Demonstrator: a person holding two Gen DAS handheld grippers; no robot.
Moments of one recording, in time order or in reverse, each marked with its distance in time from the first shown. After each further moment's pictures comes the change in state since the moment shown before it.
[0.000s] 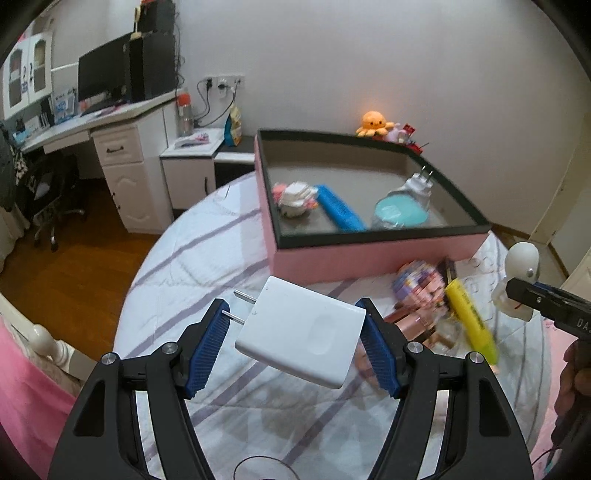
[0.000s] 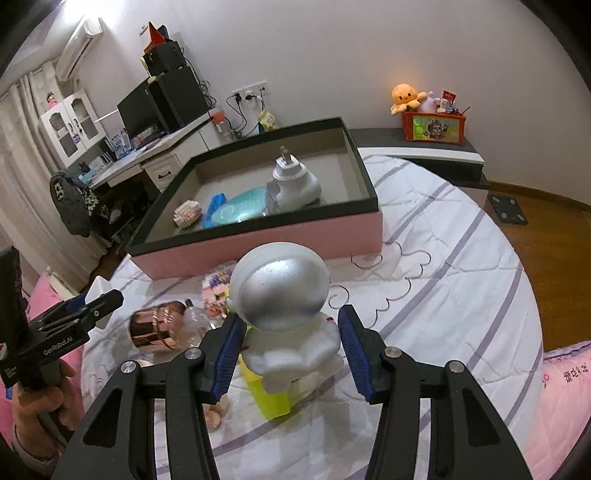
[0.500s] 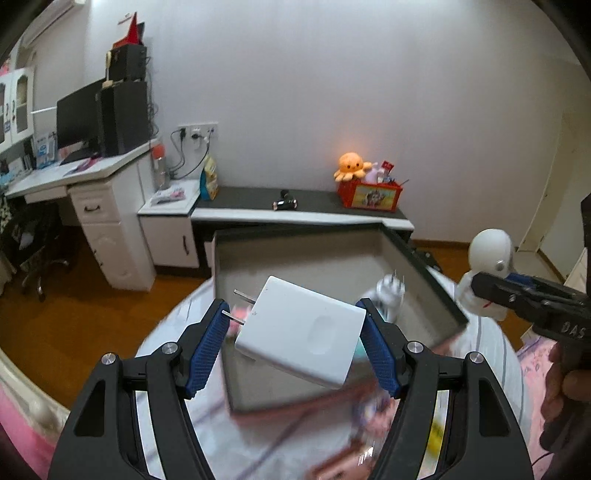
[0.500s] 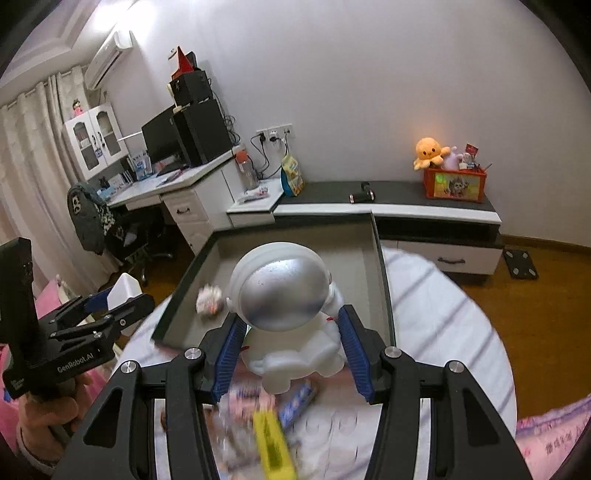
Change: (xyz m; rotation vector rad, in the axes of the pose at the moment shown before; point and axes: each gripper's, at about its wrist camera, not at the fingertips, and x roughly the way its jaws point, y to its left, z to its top) left arm 0.017 -0.035 0.112 0.065 -0.140 -0.055; right arm 0.005 0.014 0.103 -0.081 -0.134 0.035
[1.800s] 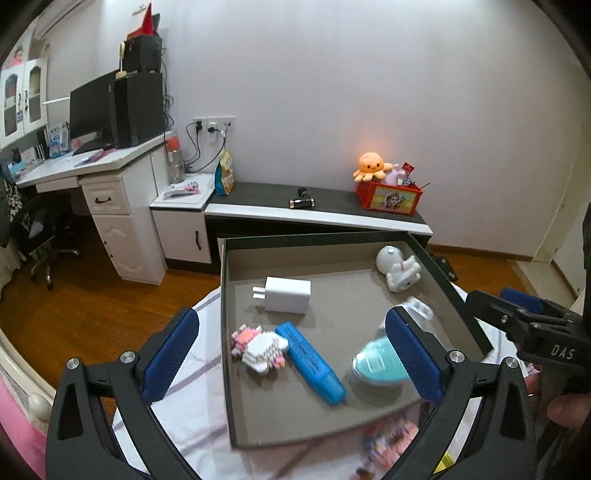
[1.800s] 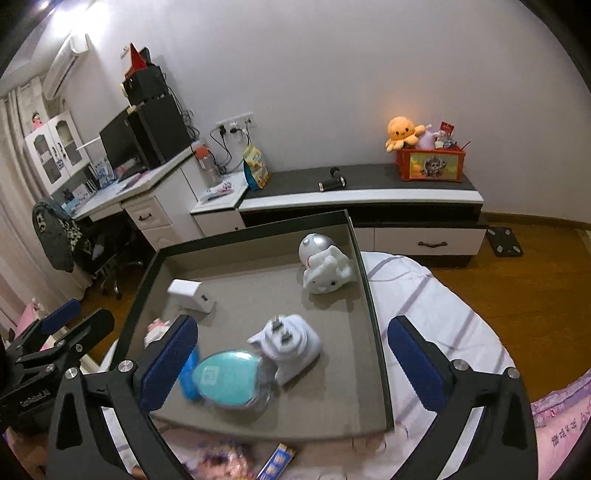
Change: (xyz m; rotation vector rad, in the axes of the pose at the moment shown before) left arm 0.019 0.011 0.007 -0.044 0.014 0.067; right arm 0.034 -0.011 0.012 0.094 0.035 -0.103
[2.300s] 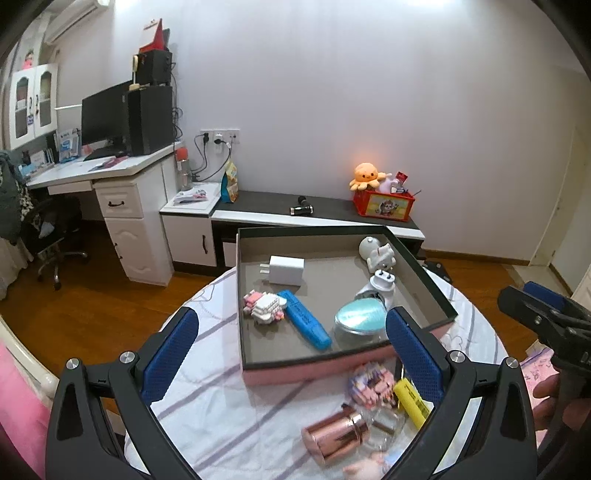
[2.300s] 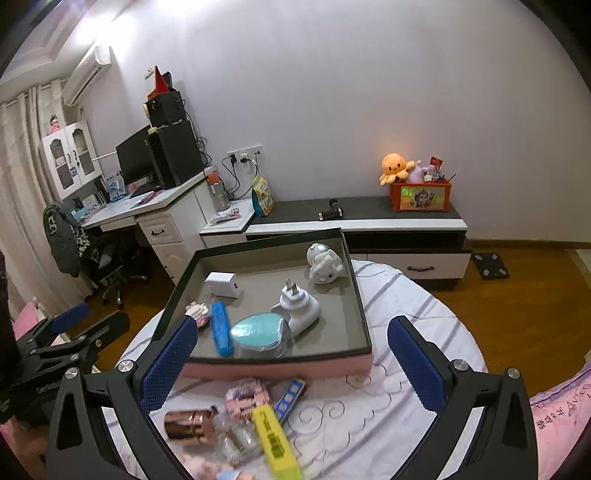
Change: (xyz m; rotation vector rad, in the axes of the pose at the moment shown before) left arm -0.082 -0.003 -0.035 -0.007 -0.045 0.005; right arm -0.096 0.021 -0.042 -0.050 -0.124 -0.020
